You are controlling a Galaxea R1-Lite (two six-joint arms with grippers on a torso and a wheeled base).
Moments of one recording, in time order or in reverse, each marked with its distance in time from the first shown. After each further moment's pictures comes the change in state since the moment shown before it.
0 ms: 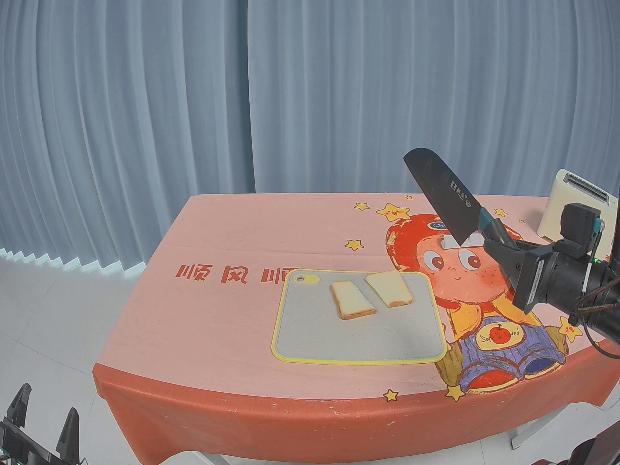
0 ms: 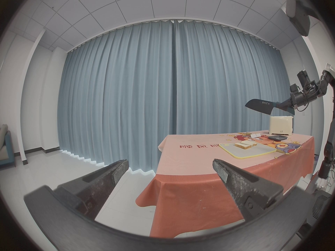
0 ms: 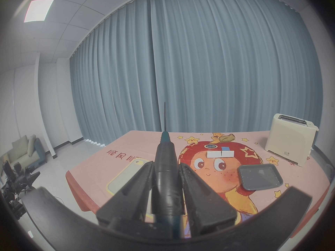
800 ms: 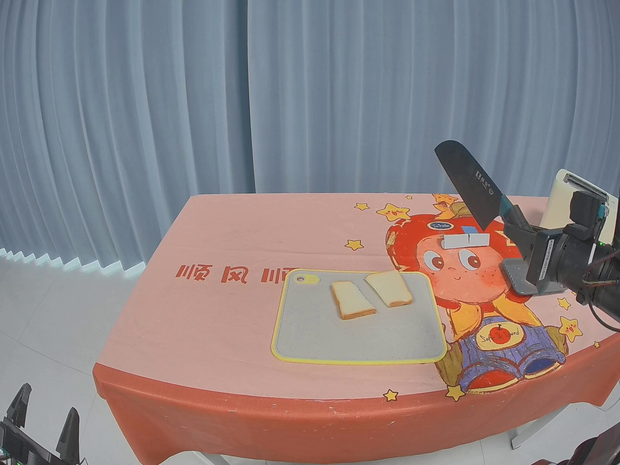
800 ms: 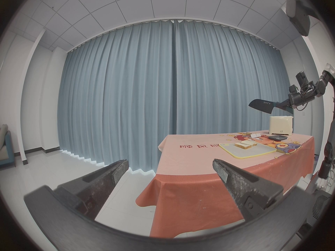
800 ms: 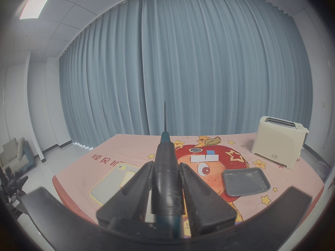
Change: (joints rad) left arm 0.000 0.001 0.000 0.000 0.000 0.000; right arm -0.148 0.004 -0.012 -0.002 0.040 -0.036
